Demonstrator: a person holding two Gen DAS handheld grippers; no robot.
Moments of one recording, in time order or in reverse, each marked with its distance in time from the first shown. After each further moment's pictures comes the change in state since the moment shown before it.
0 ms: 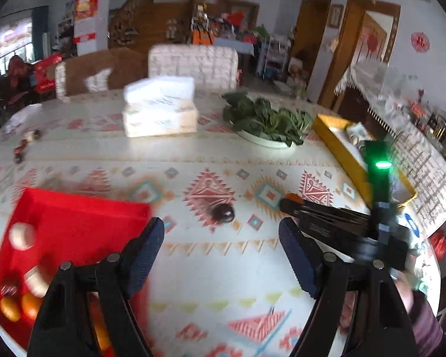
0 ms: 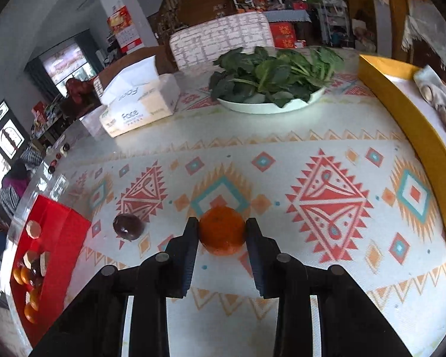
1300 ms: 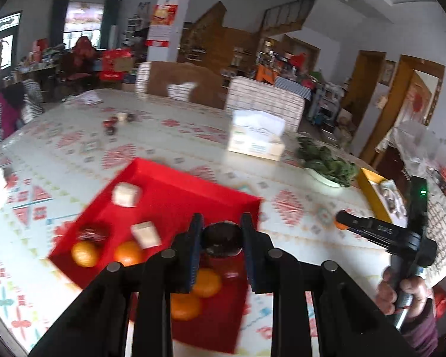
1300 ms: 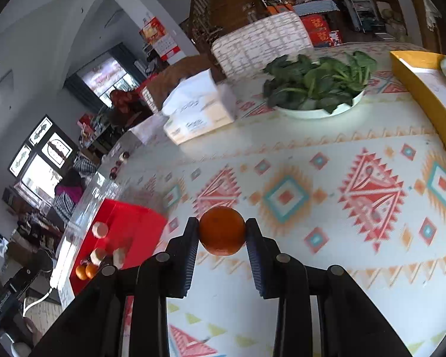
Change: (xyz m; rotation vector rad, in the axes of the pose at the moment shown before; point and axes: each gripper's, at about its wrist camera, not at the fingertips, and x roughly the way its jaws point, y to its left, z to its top) left arm -0.131 0.102 -0.062 -0.259 -0.197 0.196; right arm -0.034 0.028 0.000 0.027 0.001 0.281
